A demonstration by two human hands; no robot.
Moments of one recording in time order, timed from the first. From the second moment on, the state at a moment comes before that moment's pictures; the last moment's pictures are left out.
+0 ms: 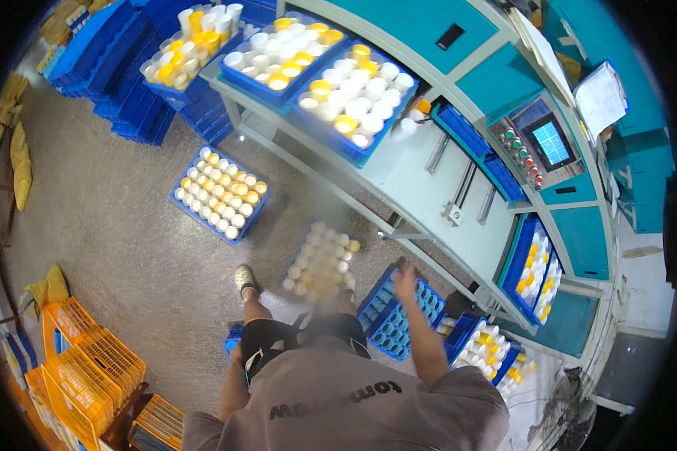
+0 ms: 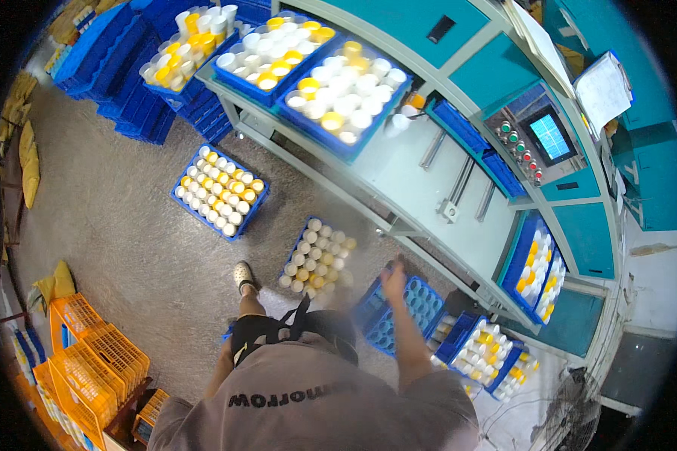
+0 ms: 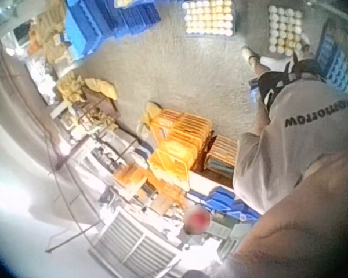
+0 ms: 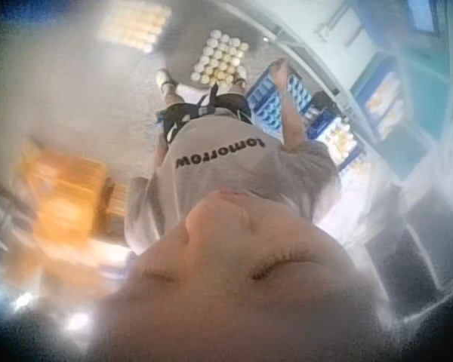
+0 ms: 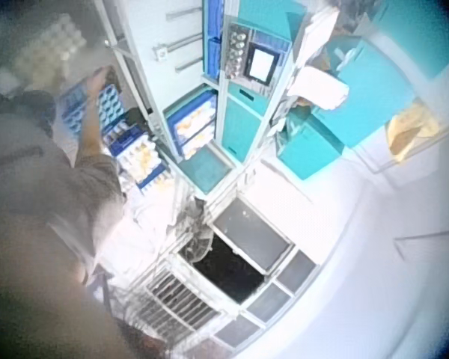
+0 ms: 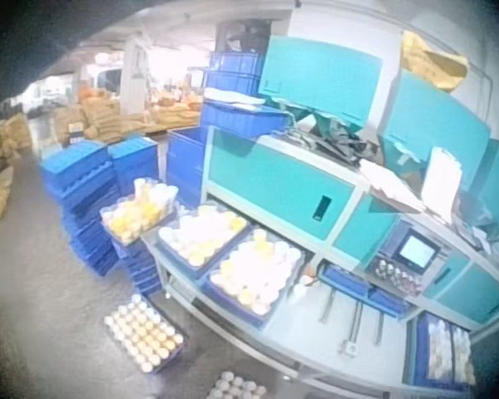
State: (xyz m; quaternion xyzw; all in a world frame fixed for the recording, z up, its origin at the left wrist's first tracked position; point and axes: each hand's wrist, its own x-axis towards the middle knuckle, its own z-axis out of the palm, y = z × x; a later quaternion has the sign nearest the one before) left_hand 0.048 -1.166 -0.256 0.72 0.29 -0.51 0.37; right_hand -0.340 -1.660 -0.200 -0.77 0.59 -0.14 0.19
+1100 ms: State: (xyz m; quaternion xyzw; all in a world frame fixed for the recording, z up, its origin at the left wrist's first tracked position) left_hand 0.517 -1.709 -0.104 0.83 -0.31 -0.14 0.43; right_hand 0.287 -1.909 -0.052 -0.87 0.43 -0.20 0.14
